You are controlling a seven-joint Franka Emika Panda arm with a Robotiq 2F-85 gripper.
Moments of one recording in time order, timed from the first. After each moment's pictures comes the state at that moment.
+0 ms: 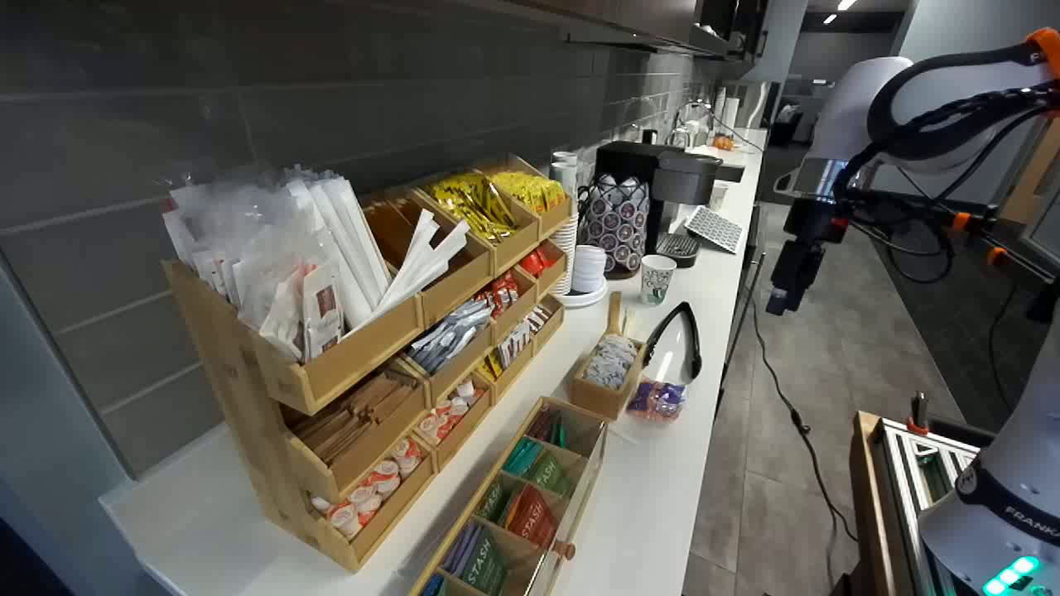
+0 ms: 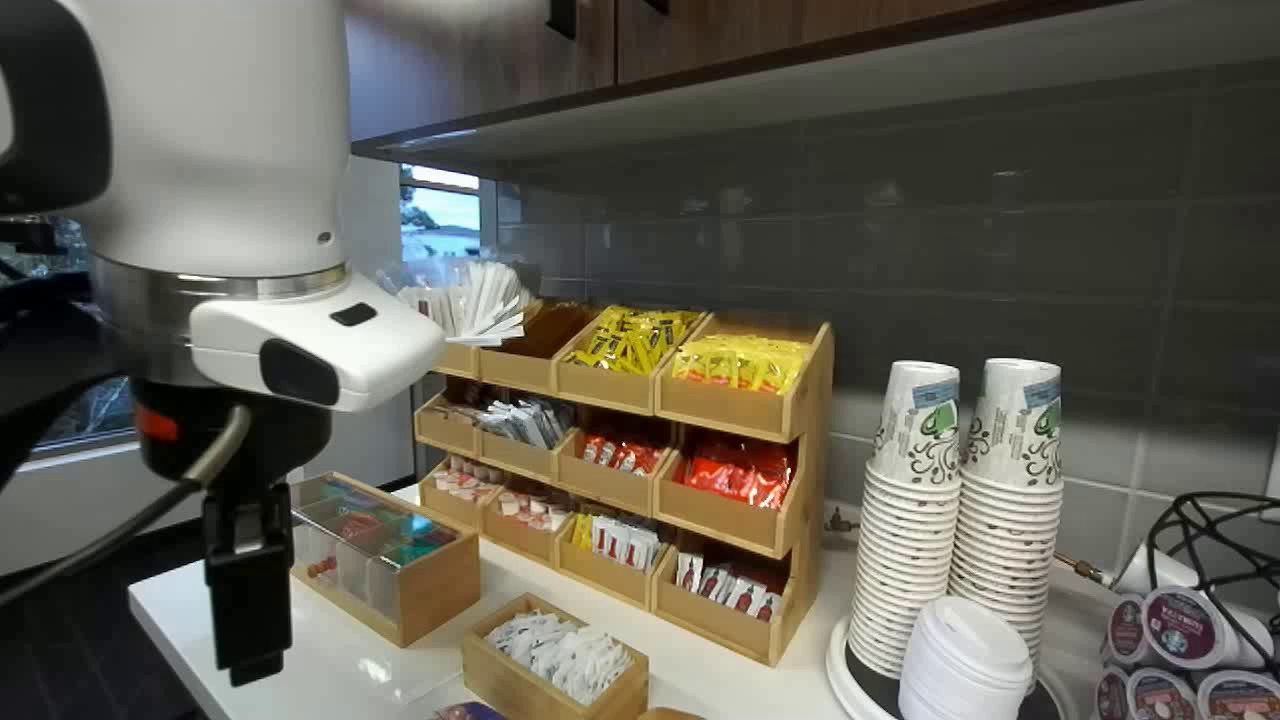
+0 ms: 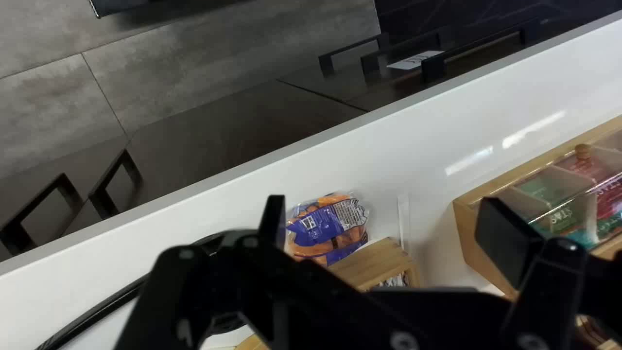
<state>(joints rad) -0.10 -0.70 -0.27 -2.76 0.12 2.05 -0.10</state>
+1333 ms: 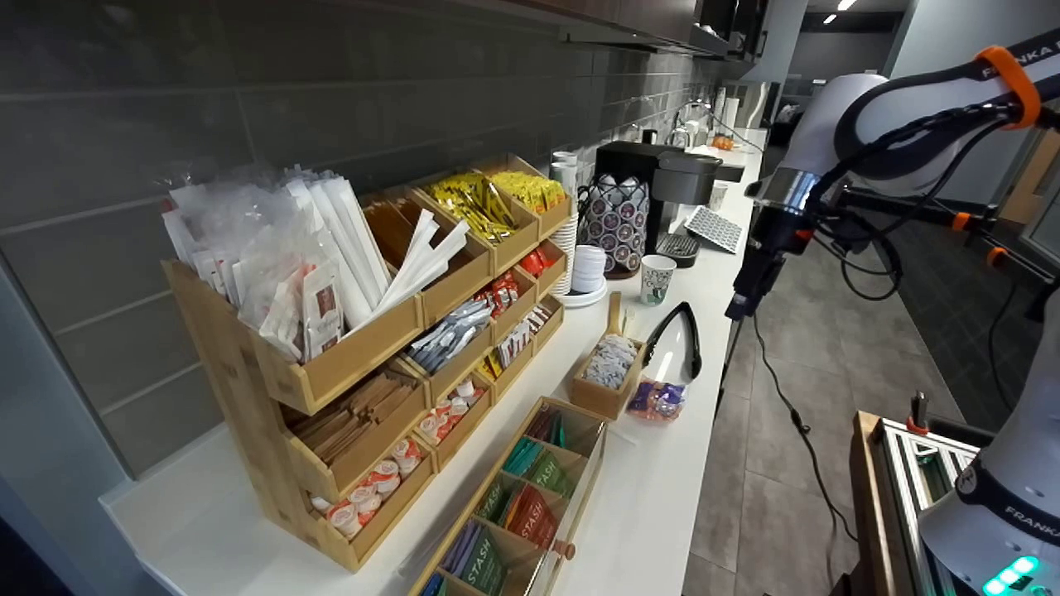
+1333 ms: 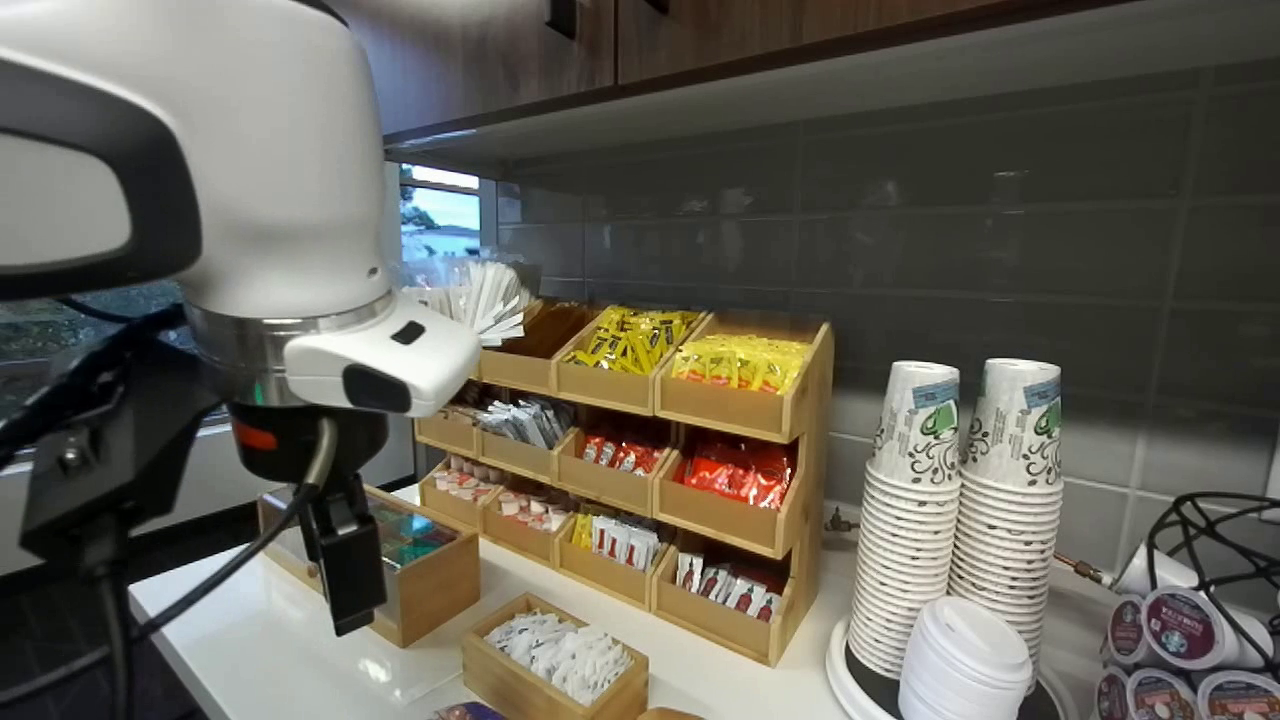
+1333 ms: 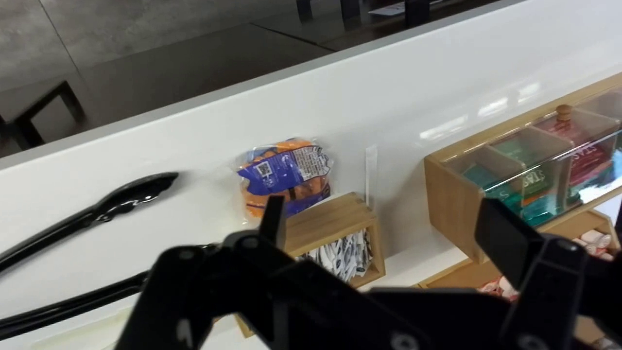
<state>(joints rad) -0.01 -0.59 -0.25 -2.76 0.25 2.27 -0.19</state>
